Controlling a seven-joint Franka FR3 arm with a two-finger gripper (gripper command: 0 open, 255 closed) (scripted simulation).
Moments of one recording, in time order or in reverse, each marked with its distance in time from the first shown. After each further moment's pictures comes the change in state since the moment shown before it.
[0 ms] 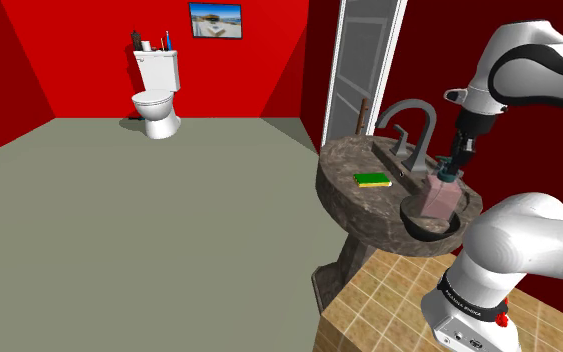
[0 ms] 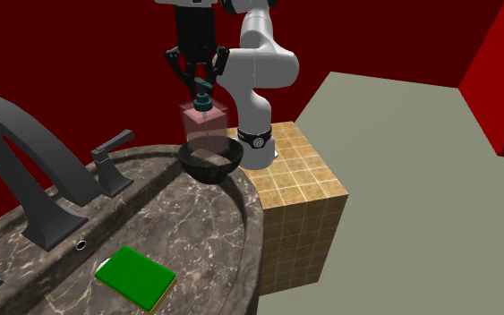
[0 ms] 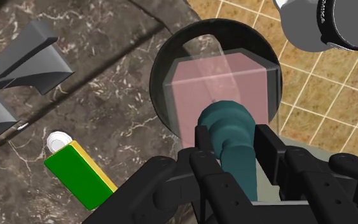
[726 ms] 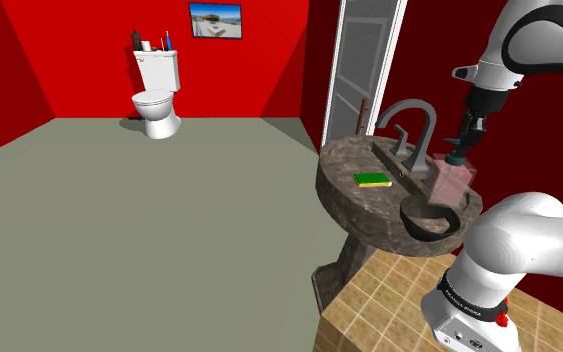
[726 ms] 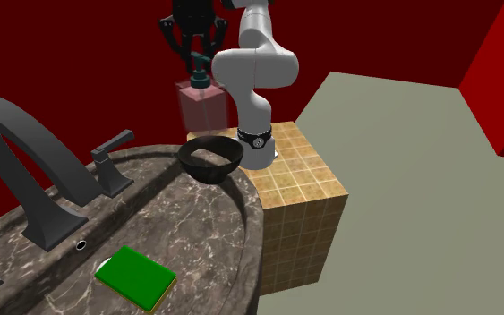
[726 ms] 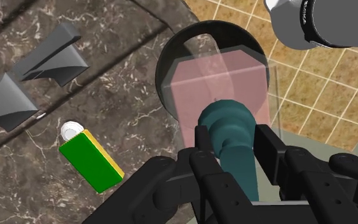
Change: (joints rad) arm 0.022 0.053 0.039 0.154 0.040 -0.100 -0.006
